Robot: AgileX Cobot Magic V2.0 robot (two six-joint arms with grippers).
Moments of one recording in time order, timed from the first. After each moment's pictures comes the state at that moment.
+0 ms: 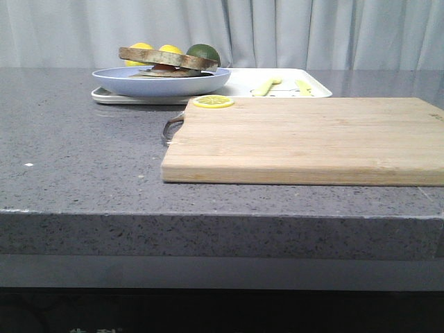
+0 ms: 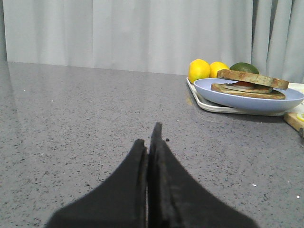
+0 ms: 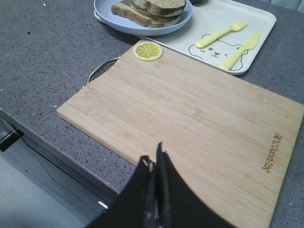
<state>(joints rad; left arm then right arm) -0.03 0.00 0.00 -0.03 0.04 -0.04 0.39 0.61 -0.81 0.16 0.74 -0.16</state>
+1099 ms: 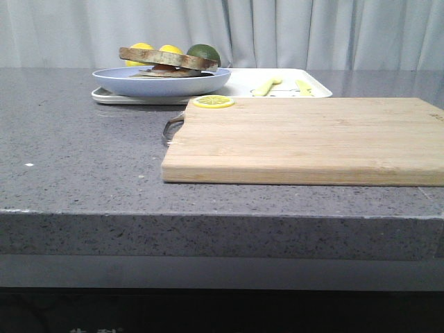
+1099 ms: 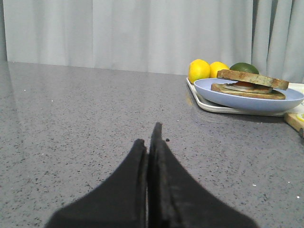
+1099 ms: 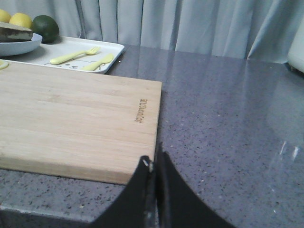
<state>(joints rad) -0.03 0.00 0.00 -0.03 0.04 -0.04 -0.01 -0.01 0.03 0.11 0.09 -0.16</state>
